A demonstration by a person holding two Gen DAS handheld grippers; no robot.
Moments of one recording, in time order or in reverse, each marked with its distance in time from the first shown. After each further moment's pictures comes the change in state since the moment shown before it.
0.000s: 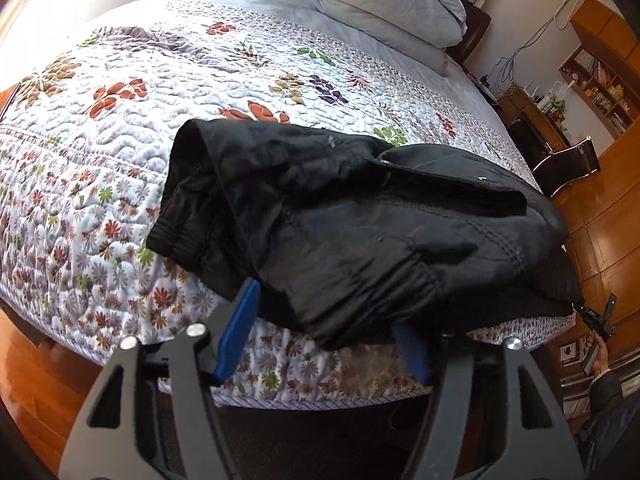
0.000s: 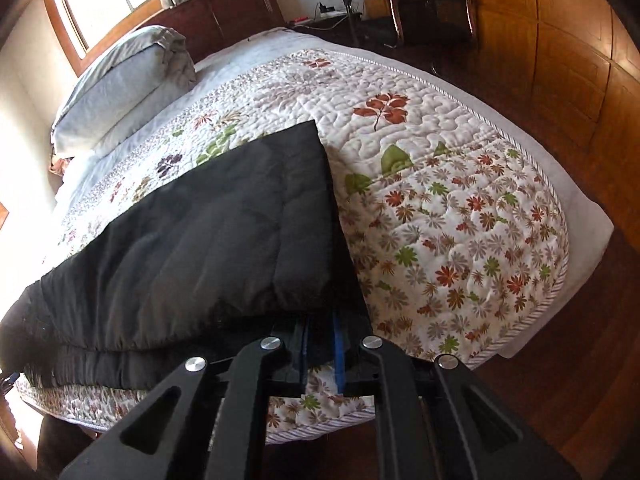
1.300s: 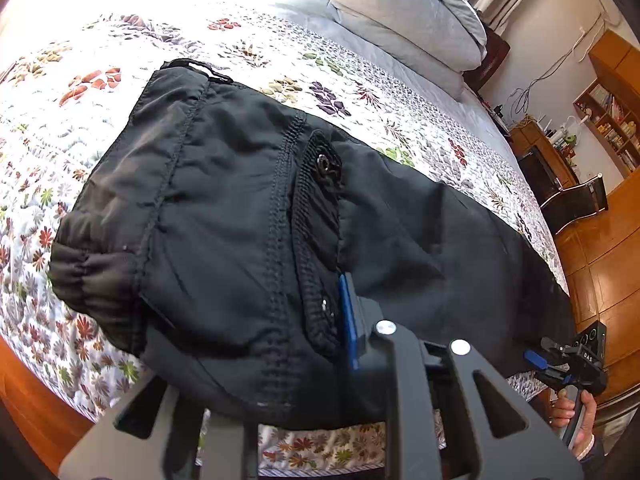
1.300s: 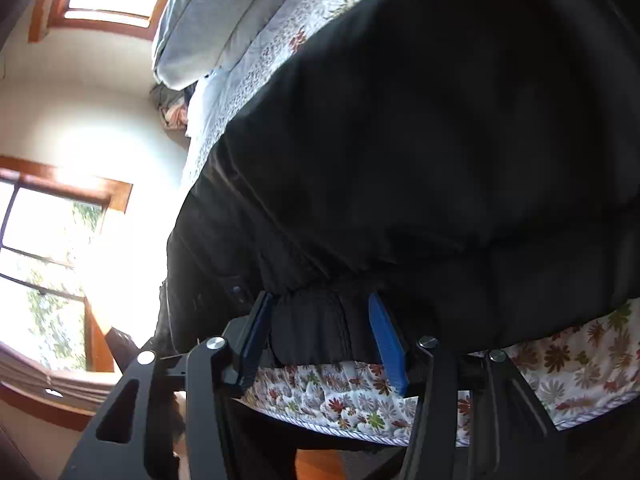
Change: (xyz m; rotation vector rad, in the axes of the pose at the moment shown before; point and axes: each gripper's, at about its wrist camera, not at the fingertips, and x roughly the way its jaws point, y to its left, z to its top) left arm 0.048 -0.016 0.020 -0.088 -0.070 -0.010; right arm 0.093 0.310 -0.101 0.207 0.386 0.618
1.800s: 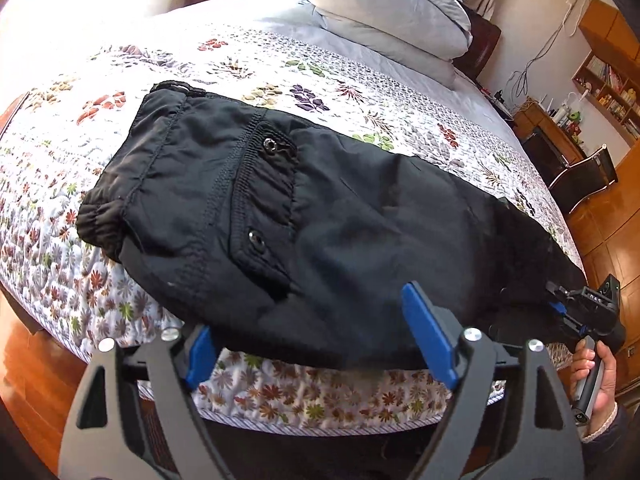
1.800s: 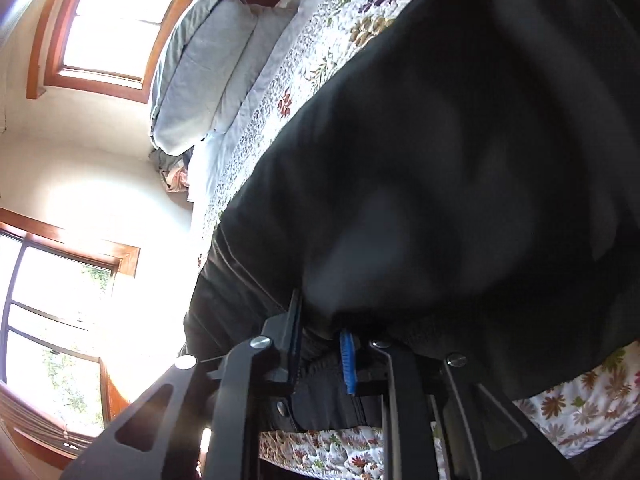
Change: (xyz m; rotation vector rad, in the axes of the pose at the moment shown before) left arm -0.025 -0.049 -0.043 0.070 -0.029 0.078; right arm -0.012 0.005 0.020 0.071 -0.182 0.027
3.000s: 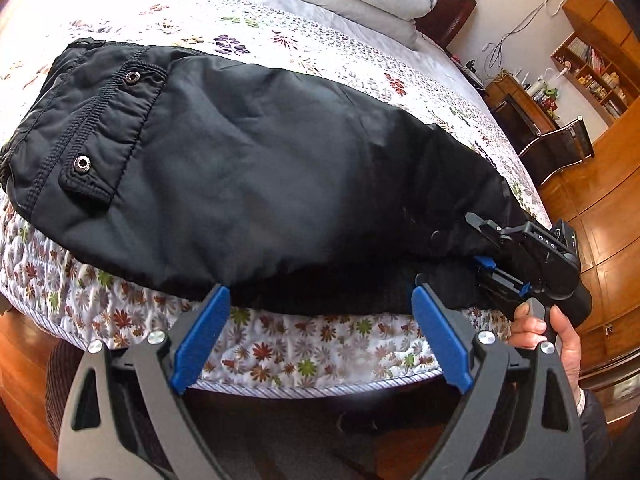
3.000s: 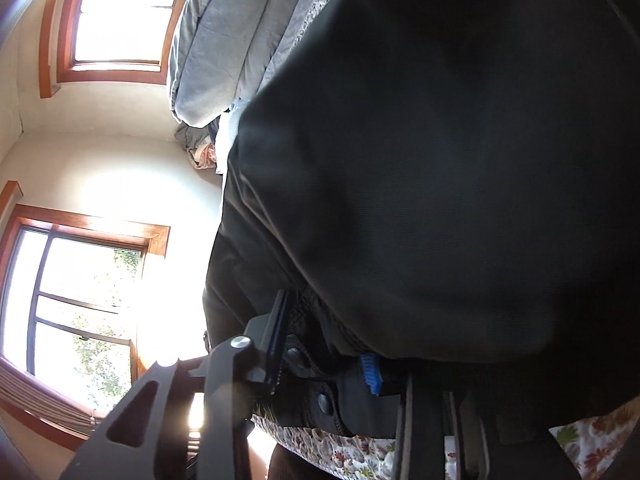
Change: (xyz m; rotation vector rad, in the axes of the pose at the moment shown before) left arm 0.026 -0.084 -0.048 0.038 0.117 -0.105; right arm 0.063 0.029 -0.023 0.033 0.103 0.136
